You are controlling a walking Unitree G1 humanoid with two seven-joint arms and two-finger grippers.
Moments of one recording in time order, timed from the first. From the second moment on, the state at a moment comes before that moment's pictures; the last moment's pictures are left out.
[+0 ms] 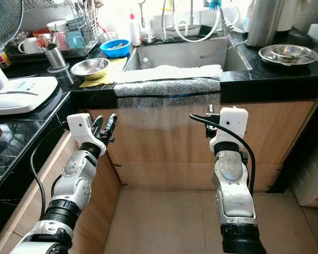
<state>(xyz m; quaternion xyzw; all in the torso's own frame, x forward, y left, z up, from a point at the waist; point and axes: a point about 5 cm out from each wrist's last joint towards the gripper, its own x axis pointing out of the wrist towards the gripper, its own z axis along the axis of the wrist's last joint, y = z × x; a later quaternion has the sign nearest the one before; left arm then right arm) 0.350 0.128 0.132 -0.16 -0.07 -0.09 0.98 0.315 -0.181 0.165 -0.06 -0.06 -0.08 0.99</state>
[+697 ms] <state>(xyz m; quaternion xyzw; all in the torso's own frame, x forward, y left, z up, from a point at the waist) 0.351 0.120 0.136 -0.15 -0.08 -0.10 0.98 0.315 -0.184 0.166 -0.05 -0.06 -0.09 0.99</state>
